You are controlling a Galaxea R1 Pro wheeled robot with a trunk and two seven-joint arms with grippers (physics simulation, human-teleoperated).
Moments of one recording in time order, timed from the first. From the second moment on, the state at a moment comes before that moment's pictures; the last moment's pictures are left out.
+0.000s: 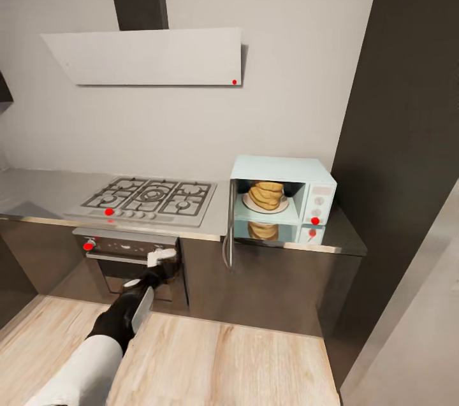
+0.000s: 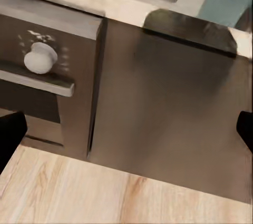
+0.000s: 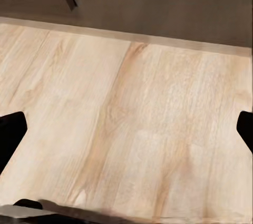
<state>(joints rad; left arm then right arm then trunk) -0.67 -0.05 0.12 -0.67 0.06 0.17 -0.04 0.22 0.02 -0.03 -0.85 0.01 -0.35 0.28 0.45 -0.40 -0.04</state>
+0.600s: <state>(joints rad) -0.83 -0.05 0.24 -0.63 0.06 0.31 -0.04 0.15 0.02 0.11 -0.66 0.07 -0.37 0.28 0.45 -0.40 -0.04</state>
